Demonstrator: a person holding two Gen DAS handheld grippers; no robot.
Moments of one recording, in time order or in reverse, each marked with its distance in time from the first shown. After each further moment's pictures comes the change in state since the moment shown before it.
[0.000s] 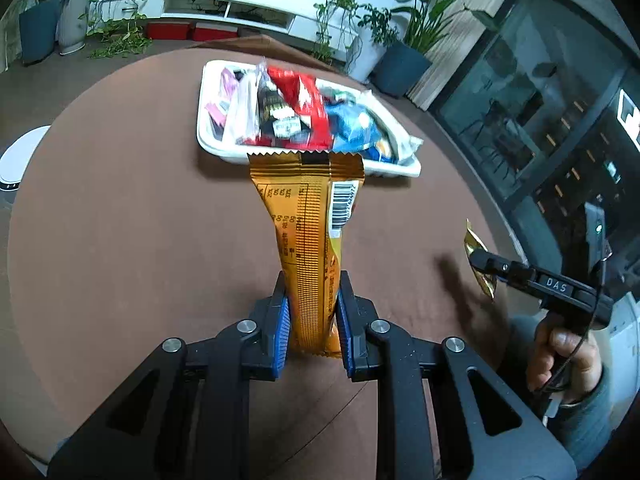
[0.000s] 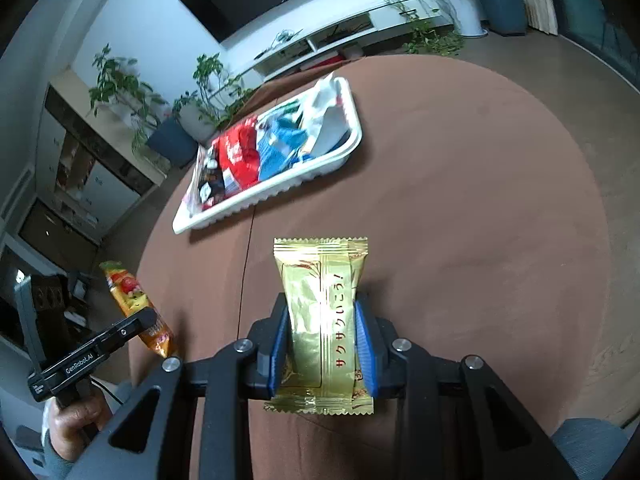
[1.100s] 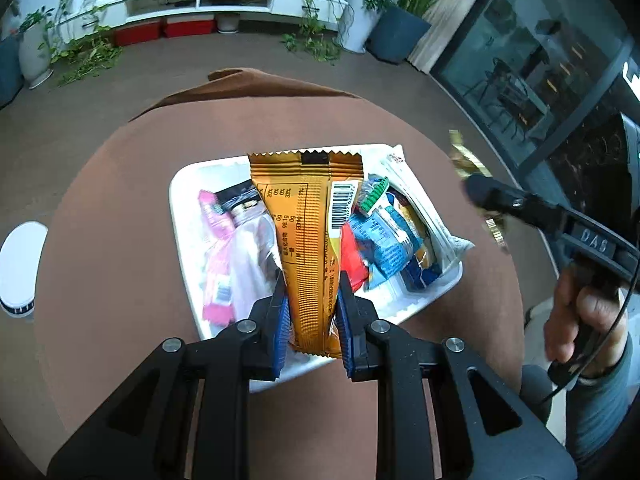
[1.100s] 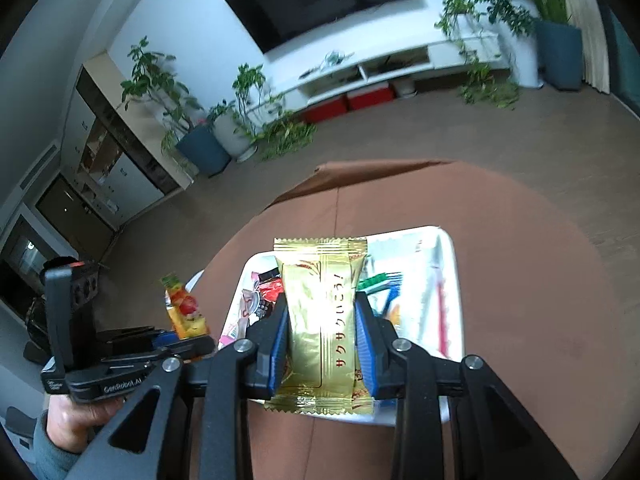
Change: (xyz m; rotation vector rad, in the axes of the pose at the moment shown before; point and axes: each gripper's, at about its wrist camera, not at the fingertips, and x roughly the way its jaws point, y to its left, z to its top) left arm 0.060 0.008 0.196 0.146 0.160 0.056; right arm 0.091 0.098 0.192 -0.186 -0.018 0.056
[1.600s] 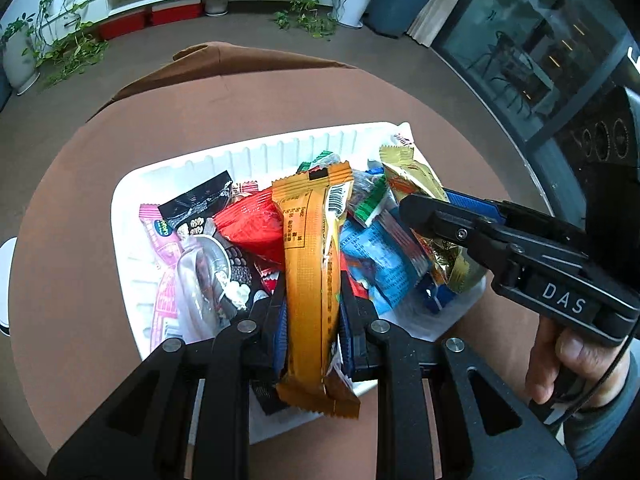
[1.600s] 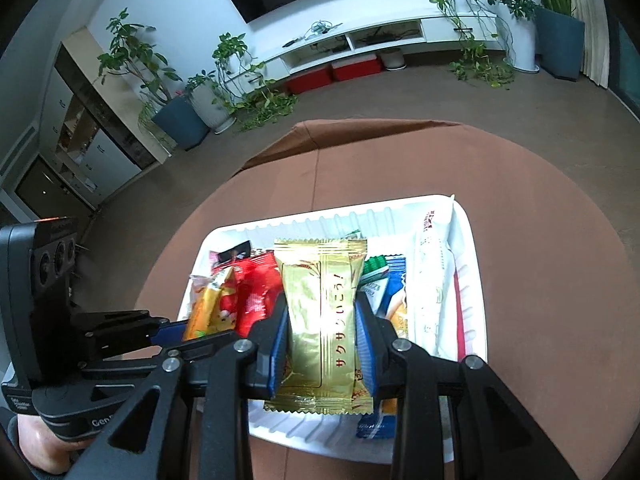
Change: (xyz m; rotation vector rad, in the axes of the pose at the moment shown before) left arm 0.065 -0.024 0.019 0.033 0.075 0.024; right arm 0.057 -0.013 -0.011 -0.014 0.077 -0.094
